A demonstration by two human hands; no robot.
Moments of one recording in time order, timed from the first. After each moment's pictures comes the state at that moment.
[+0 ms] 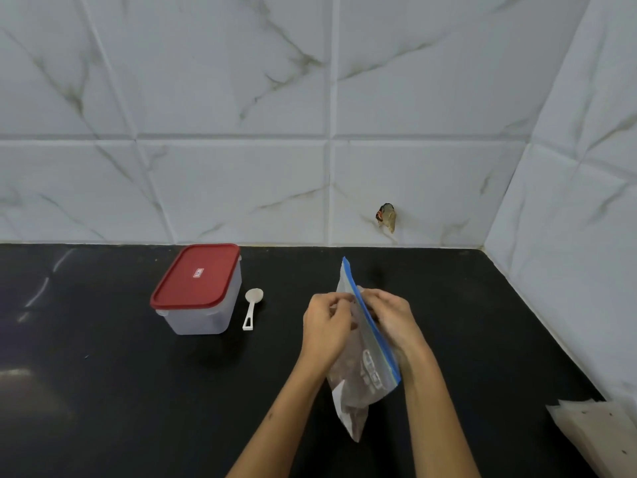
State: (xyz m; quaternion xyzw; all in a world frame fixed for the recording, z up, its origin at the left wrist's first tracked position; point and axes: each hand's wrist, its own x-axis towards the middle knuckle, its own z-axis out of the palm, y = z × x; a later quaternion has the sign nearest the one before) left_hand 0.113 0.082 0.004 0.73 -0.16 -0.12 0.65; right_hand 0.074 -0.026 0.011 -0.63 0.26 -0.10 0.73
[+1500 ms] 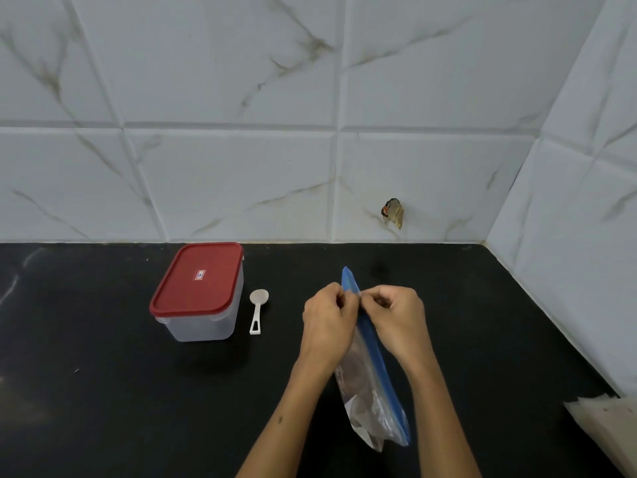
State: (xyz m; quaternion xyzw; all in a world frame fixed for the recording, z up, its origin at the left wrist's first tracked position) left_hand 0.146 0.101 0.010 0.80 -0.20 -0.08 0.56; right_hand 0.087 0.010 0.018 -0.81 0.24 -0.22 0.48
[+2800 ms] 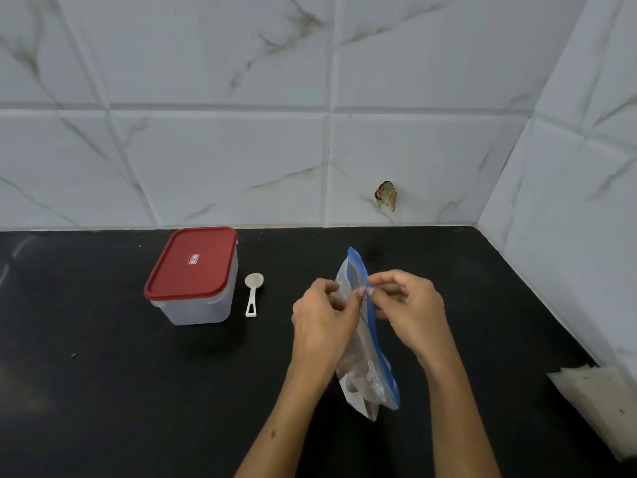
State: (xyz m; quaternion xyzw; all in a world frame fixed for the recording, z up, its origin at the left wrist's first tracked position) left_hand 0.114 0.119 0.019 0.83 -0.14 -0.11 0.53; right_hand 0.054 0.012 0.031 -0.80 0.27 -0.21 0.49
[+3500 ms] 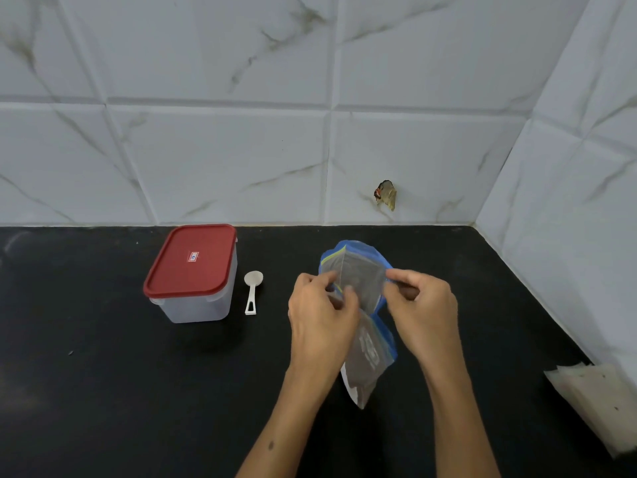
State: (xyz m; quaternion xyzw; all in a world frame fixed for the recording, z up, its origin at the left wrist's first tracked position) left_hand 0.110 0.126 0.028 0.83 -0.18 0.00 0.52; right_hand 0.046 0.023 0.040 -0.80 0.32 -0.27 0.42
